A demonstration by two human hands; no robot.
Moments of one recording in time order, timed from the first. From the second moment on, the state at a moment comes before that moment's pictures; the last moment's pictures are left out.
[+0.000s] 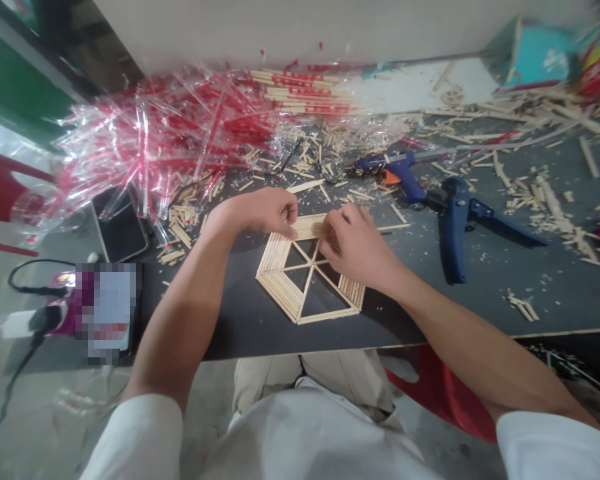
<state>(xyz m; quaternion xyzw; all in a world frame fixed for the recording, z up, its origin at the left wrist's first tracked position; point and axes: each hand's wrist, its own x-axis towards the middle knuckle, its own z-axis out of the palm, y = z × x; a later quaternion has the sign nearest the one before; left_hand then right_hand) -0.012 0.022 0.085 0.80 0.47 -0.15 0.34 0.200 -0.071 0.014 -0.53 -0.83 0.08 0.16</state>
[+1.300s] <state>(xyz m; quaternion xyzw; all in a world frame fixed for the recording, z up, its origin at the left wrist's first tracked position) -0.017 0.025 0.081 0.83 0.44 -0.13 0.32 0.184 -0.093 0.005 -0.59 -0.78 0.04 0.19</state>
